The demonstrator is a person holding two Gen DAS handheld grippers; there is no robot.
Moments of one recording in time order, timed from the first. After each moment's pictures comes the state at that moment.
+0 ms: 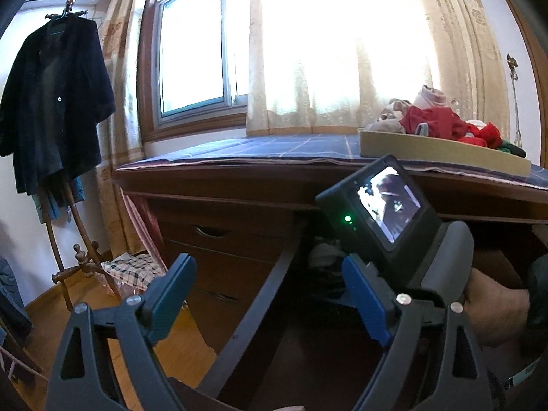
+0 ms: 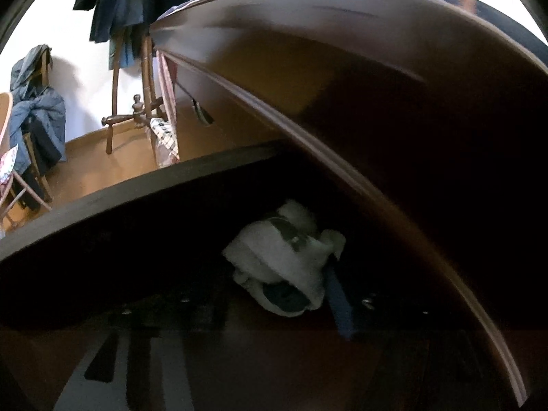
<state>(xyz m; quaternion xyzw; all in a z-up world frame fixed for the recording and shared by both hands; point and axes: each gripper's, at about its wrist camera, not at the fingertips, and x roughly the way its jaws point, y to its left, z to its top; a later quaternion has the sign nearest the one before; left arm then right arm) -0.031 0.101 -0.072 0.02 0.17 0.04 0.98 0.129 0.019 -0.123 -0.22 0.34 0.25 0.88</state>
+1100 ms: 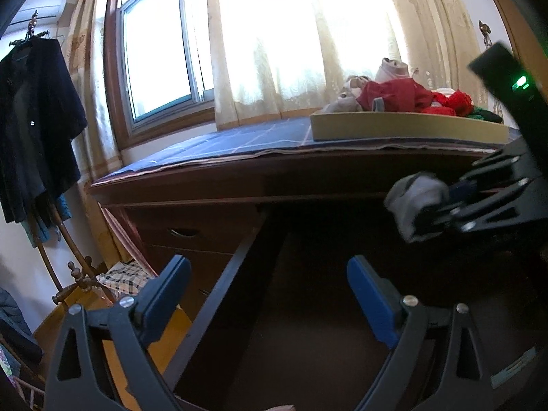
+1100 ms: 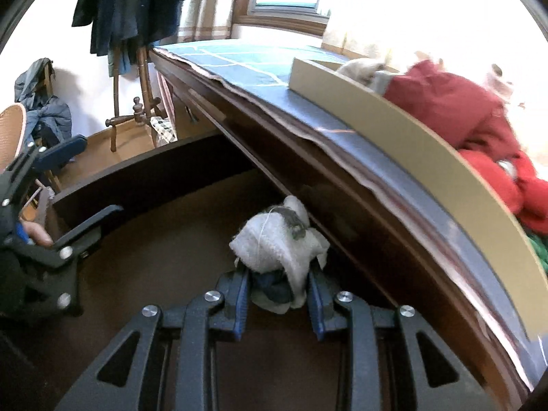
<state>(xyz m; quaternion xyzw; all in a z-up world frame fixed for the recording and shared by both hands) -0.032 0.064 -0.064 0.07 0.21 0.00 0.98 0.047 -0.102 -0.039 -0.20 0.37 0.23 0.88</state>
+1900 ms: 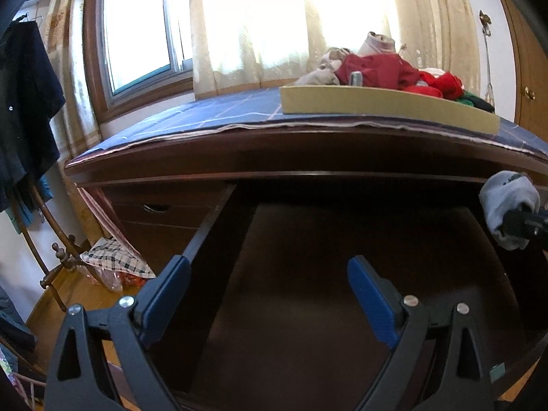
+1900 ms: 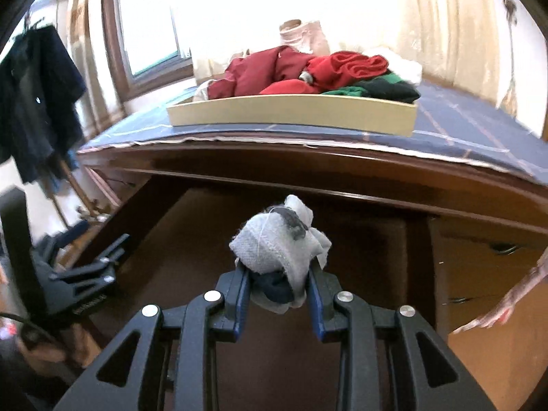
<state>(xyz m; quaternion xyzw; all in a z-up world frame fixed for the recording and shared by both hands) -0.023 0.044 -0.064 0.06 0.29 -0.03 0.96 -0.057 -0.183 -0.029 0.03 0.34 0.04 0.94</state>
